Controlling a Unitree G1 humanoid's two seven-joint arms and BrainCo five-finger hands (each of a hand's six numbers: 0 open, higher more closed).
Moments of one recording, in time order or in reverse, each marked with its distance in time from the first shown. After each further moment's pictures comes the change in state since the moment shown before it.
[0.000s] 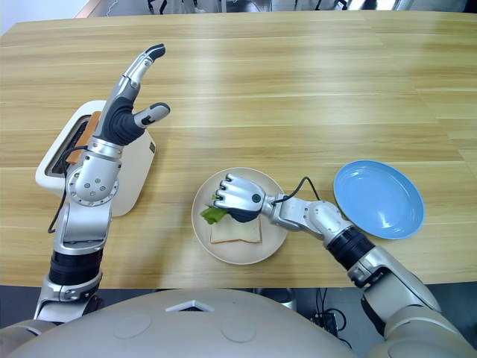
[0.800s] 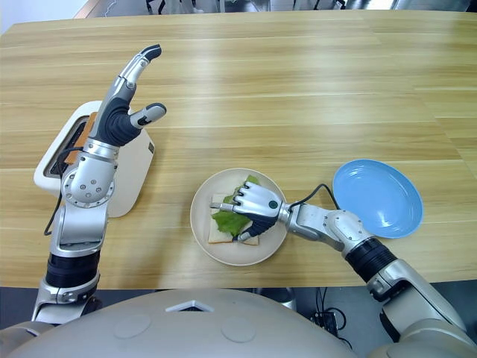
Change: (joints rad) left arm 0.012 0.005 0.013 -0.018 -0.002 0.009 -0.011; right arm 0.093 -0.064 -0.078 -0.076 0.128 -0.054 0.118
